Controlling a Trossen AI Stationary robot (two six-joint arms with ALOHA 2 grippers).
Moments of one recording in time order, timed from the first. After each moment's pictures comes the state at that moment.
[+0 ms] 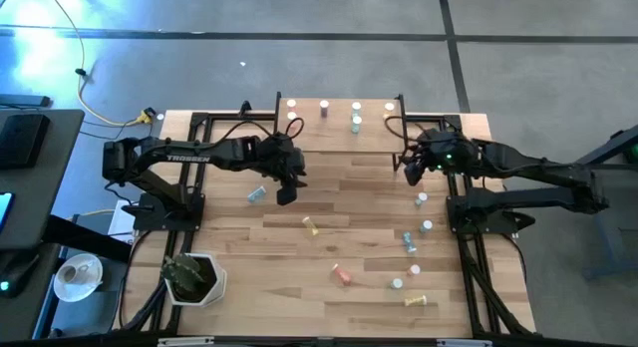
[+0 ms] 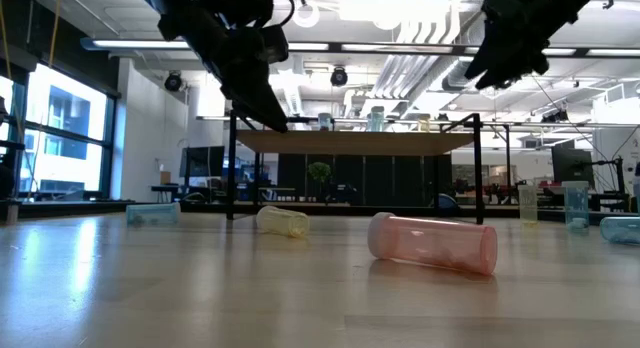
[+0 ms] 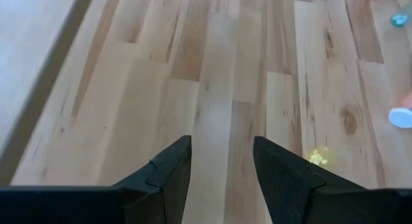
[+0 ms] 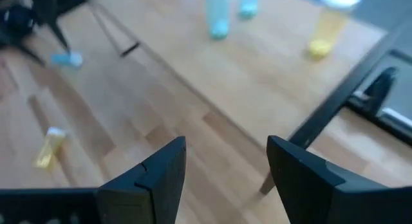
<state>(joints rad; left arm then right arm) 0.36 1.47 0.95 -0.31 0.15 0.06 -0.25 0.78 0.80 -0.70 0.31 0.39</state>
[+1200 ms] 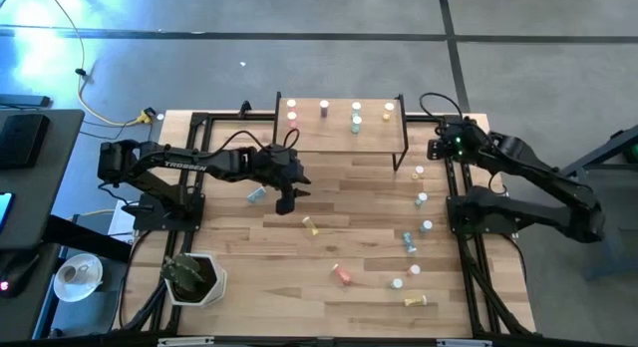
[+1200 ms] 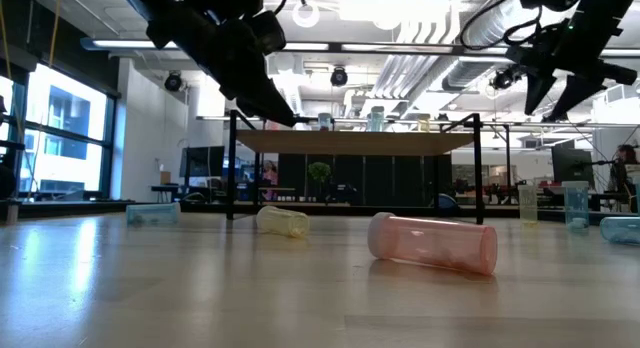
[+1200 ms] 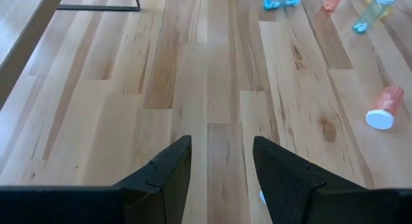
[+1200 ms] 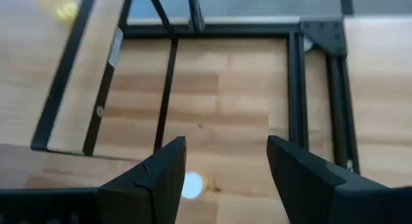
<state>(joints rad) 0.29 1.44 0.85 -0.11 0.15 0.10 -0.64 0.70 0.80 -1.08 0.37 0.76</state>
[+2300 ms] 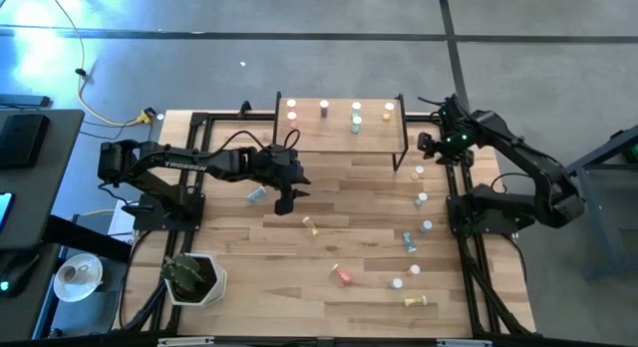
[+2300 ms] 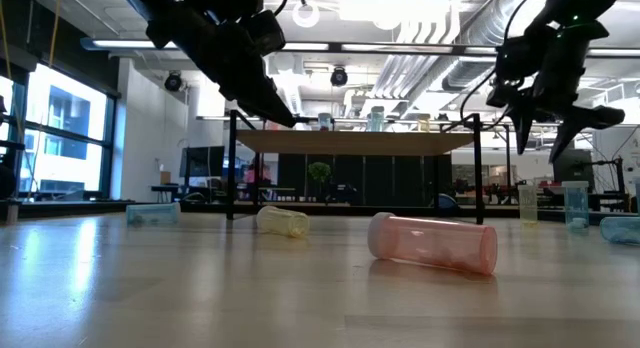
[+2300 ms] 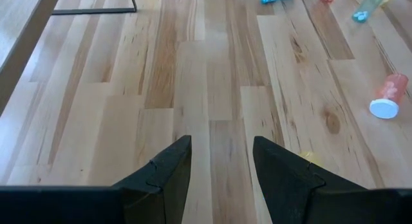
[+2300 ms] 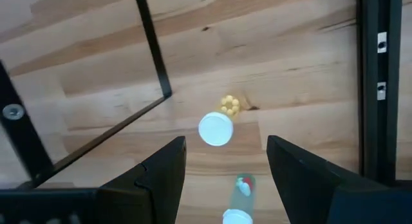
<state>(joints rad) 0.29 1.44 0.85 -0.12 0.15 0.15 -1.06 1.07 0.80 -1.08 -0.24 0.74</state>
